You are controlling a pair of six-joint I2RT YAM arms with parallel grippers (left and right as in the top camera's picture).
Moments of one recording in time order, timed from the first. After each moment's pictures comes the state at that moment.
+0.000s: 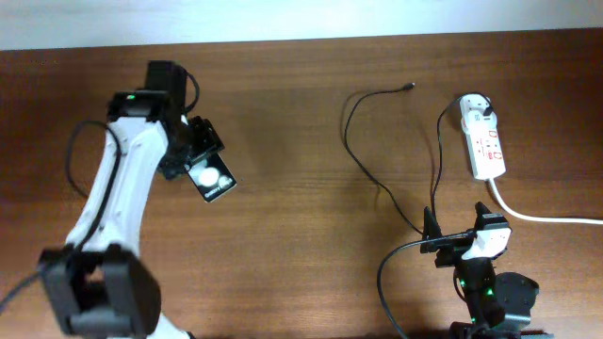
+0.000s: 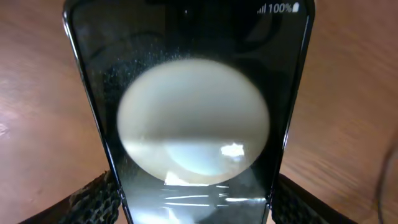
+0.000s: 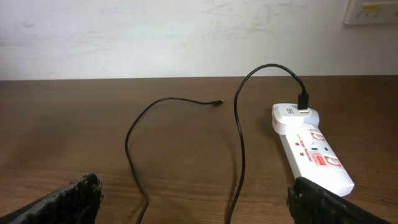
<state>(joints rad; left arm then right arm) -0.06 1.76 1.58 -1.18 0.05 -0.57 -0.17 0.02 0.07 -0.18 -0.26 0.03</state>
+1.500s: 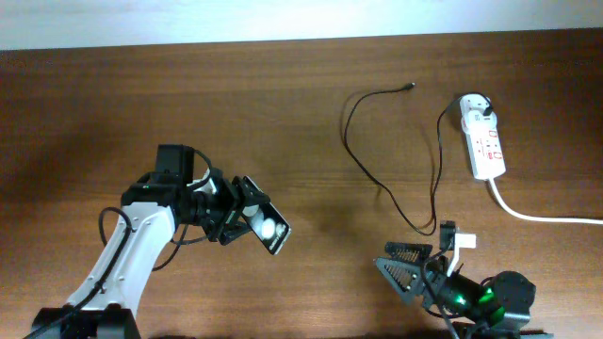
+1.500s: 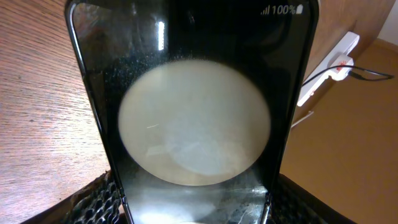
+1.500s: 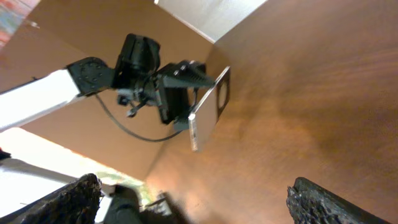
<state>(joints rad) -0.06 1.47 0.88 -0.74 0.76 -0.81 -0.17 0.01 0.06 -0.21 -1.17 0.84</state>
